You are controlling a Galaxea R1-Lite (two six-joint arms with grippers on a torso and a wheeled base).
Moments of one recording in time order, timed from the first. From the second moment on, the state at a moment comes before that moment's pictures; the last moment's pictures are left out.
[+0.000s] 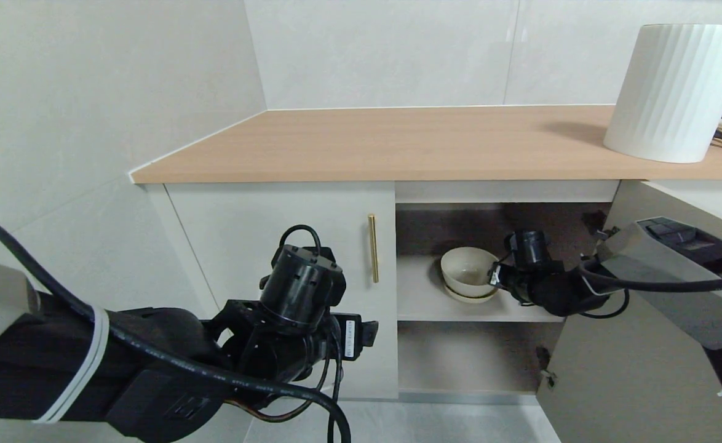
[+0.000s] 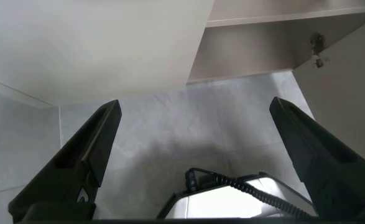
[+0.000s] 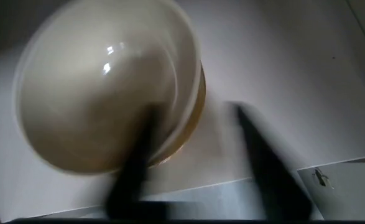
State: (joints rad) left arm -0.71 1.85 -0.86 -0.29 0.34 -0.43; right arm 0.26 2.47 -1.43 -0.48 -0.28 0.47
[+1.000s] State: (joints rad) left arm -0.66 1.56 -0.73 -0.28 0.31 -0.40; right arm 0.39 1.87 -0.98 -0.19 -0.06 0.38
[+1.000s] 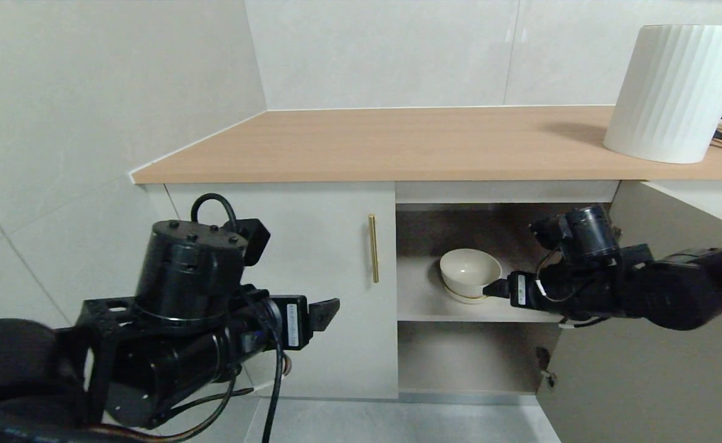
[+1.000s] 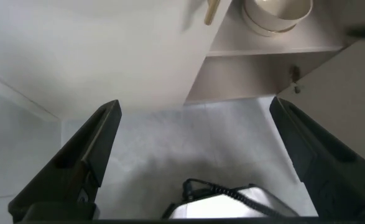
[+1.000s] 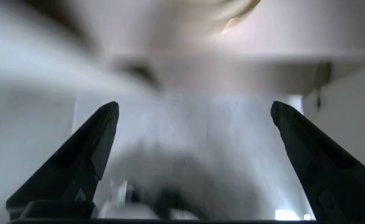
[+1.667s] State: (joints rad) left arm -0.65 1.45 -0.63 -0.29 0.31 -0.39; right arm 0.53 1.52 -0.72 -0.04 -0.03 0.32
